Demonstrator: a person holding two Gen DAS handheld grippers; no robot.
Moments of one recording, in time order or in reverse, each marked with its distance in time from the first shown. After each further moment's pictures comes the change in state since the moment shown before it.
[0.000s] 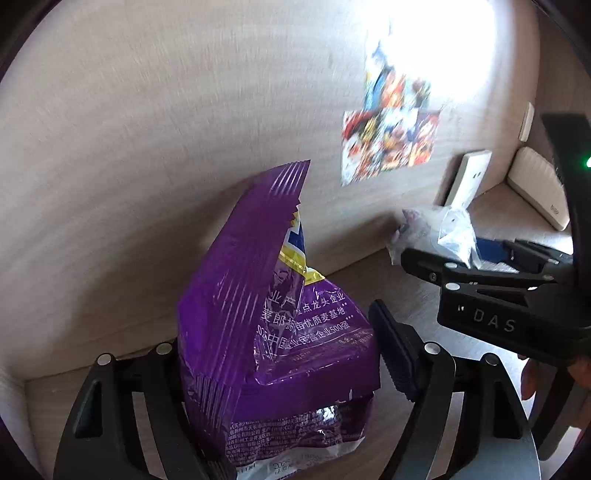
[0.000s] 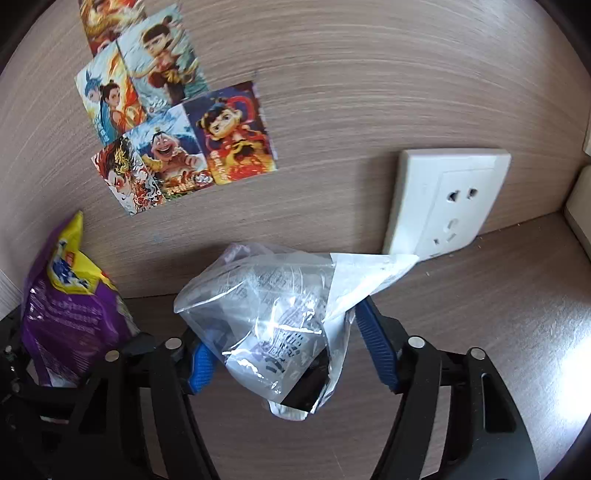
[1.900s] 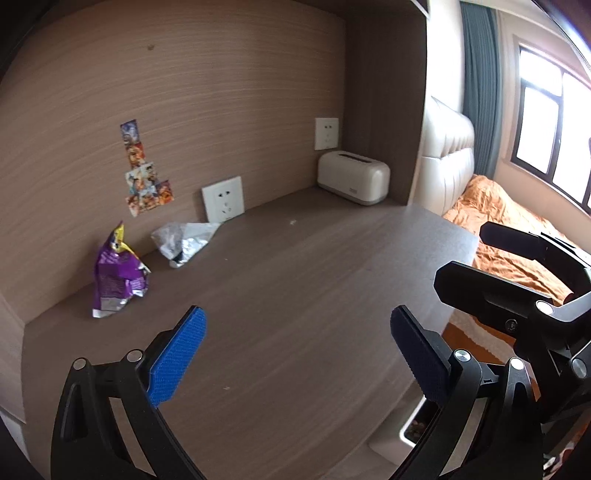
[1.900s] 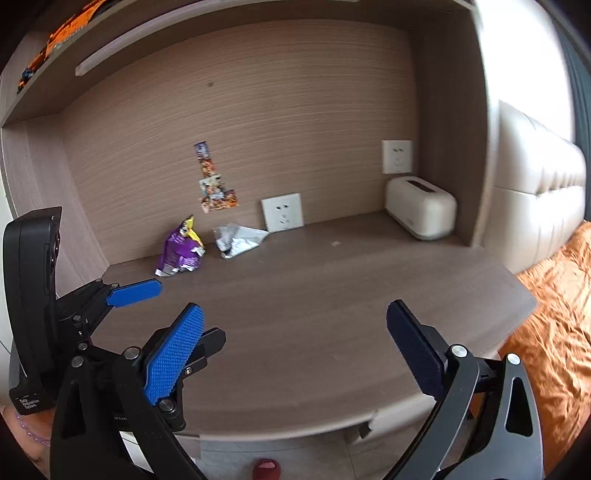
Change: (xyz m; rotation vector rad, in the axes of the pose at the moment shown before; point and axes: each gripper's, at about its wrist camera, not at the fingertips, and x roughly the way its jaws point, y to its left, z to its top) left arm -0.231 -0.215 -0.109 0.141 -0.167 -0.189; right arm -0.357 -0.077 -0.179 -0.008 -0.303 -0.013
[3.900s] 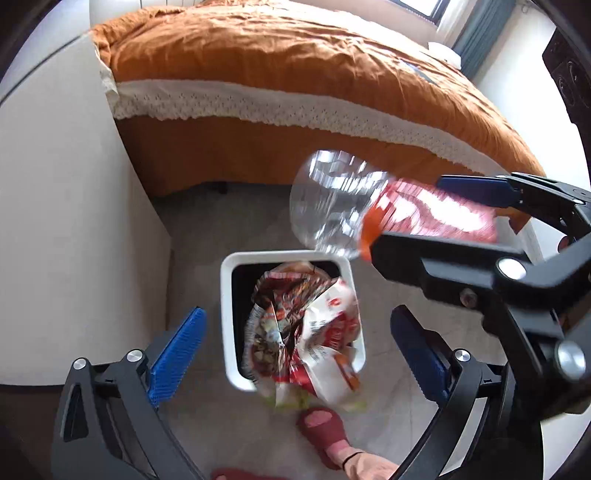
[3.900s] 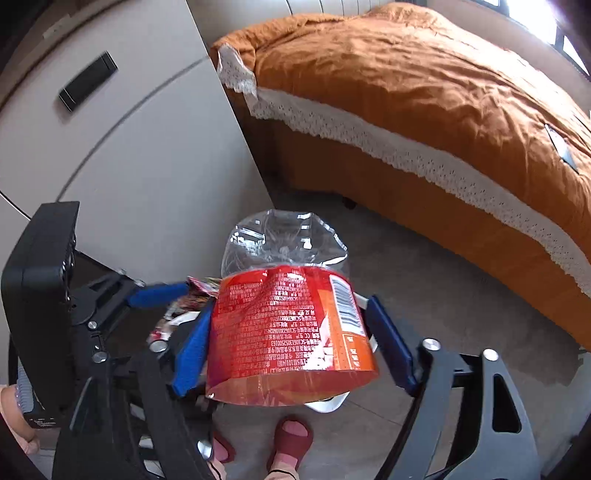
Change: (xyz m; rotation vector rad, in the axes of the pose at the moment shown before) left arm 0.274 -0.383 -0.313 0.620 0.551 -0.746; right arm -0.005 -0.290 -0.422 0.653 0.423 -0.570
